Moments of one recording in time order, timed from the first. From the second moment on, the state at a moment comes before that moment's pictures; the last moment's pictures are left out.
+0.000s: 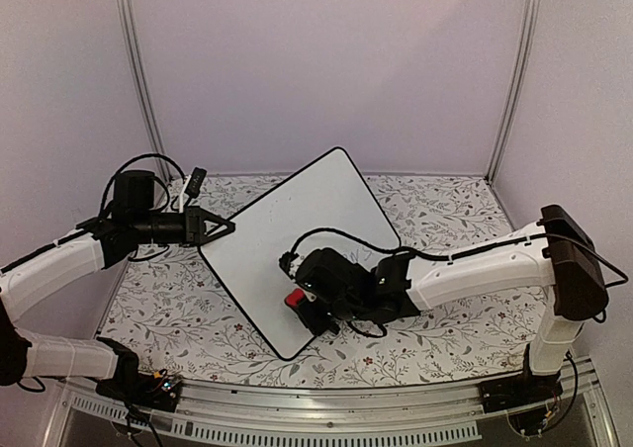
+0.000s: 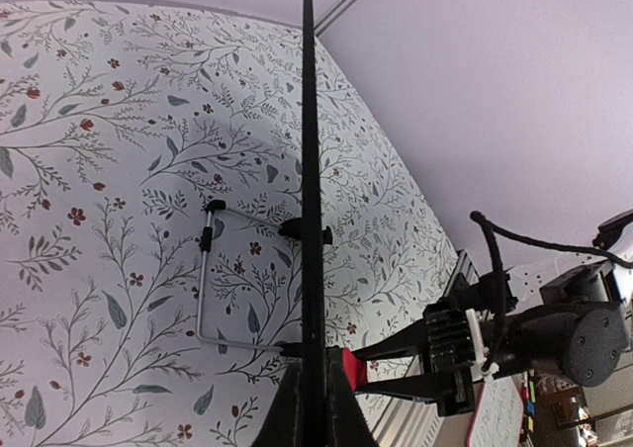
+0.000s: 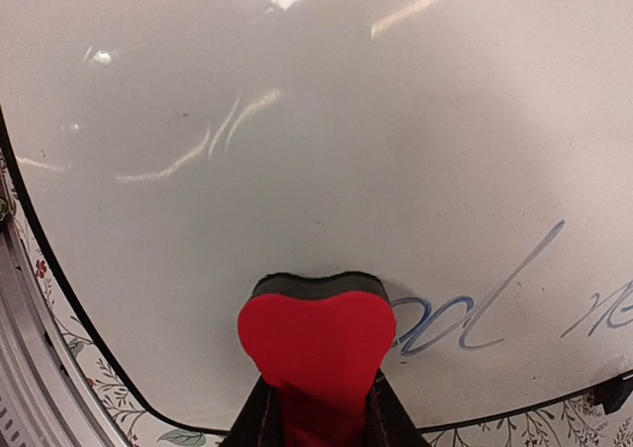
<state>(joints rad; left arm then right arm) -0.32 1.09 0.72 -0.11 0.74 -0.45 1.27 1.85 1.25 -0.25 0.28 0.35</state>
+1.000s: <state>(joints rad) -0.32 1.09 0.72 -0.11 0.73 -0.45 1.22 1.85 1.24 -0.16 0.25 0.33</state>
